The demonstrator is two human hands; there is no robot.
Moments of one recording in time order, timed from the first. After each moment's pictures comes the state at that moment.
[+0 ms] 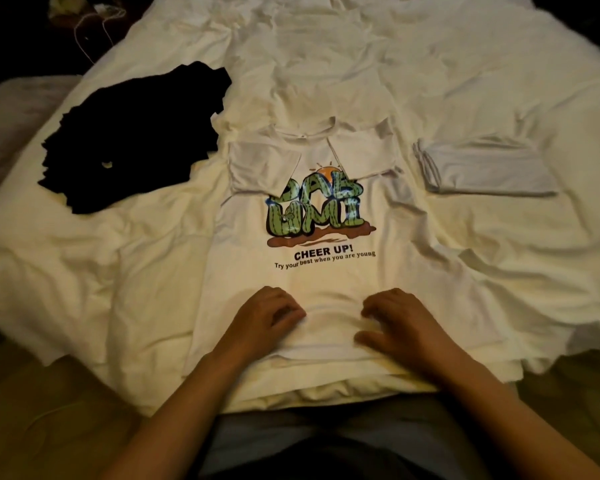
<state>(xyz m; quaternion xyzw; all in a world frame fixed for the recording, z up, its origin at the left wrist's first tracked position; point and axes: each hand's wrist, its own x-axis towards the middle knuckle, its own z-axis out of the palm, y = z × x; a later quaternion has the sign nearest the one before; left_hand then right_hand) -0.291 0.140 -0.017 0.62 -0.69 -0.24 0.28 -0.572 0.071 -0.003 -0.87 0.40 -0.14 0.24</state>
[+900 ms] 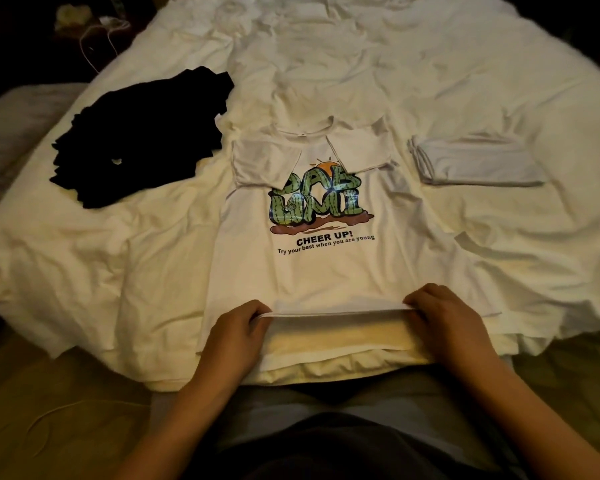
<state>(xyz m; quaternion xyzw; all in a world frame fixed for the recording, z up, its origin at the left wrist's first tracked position) -0.296 0.214 0.022 0.76 -0.51 -0.26 0.29 -0.614 0.110 0.009 -0.83 0.51 -0.18 0.14</state>
